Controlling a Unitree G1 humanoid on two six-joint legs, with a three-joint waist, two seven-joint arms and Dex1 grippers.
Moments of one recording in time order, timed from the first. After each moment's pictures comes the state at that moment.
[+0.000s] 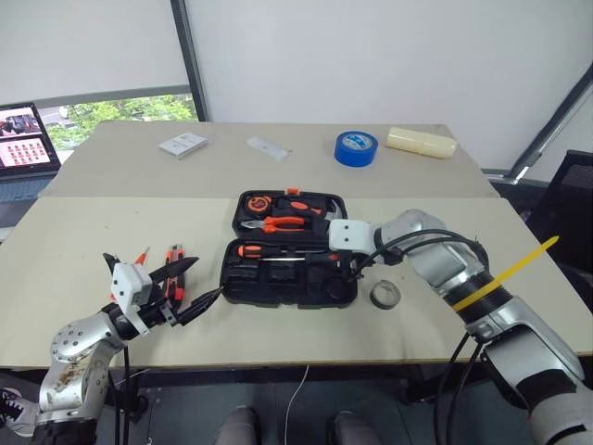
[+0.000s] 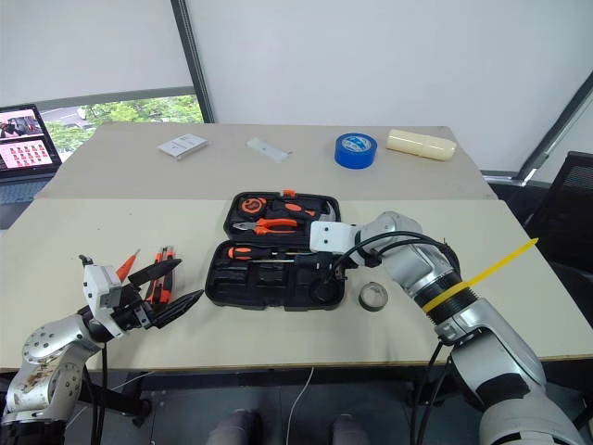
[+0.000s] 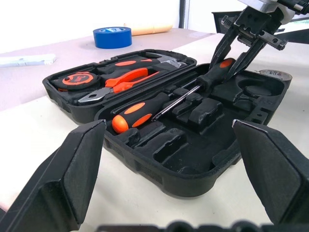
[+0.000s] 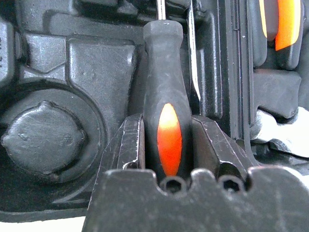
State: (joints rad) left arm -0.02 0.57 0.27 -0.03 -0.51 0.01 -1.03; right arm -0.91 -0.61 0.56 0.27 -0.17 0.32 1.08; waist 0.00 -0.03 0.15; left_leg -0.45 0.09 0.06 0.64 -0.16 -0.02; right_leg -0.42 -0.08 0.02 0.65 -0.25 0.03
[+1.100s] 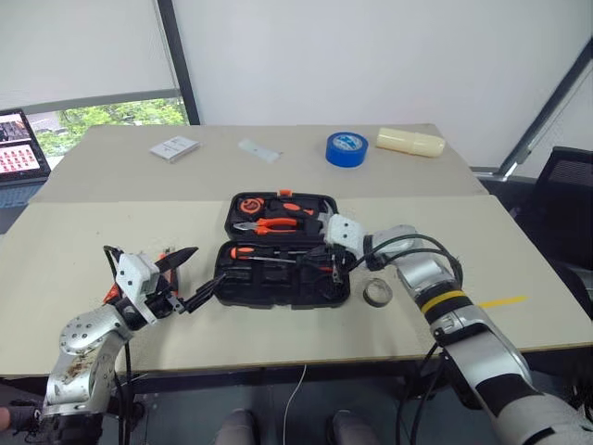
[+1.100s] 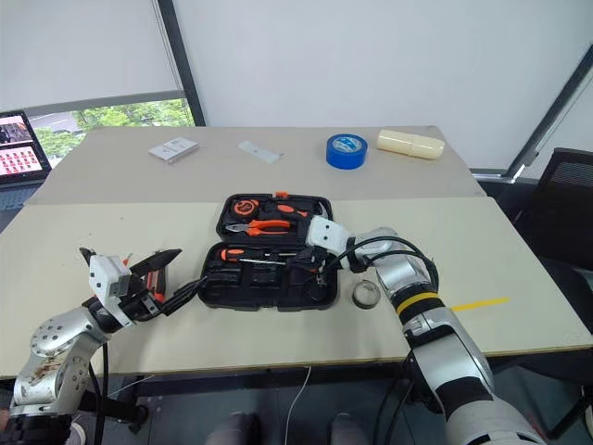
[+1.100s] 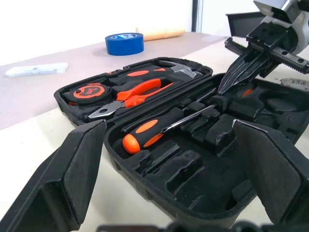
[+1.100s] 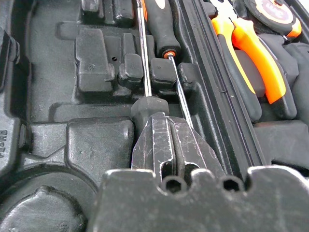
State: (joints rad) left arm -0.04 0.56 0.25 -0.06 -0.47 0.03 -0.89; right arm -0.89 -0.35 0.33 0.70 -0.08 -0.11 1.06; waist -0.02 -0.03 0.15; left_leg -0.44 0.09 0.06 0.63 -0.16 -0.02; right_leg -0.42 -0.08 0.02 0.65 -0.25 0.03
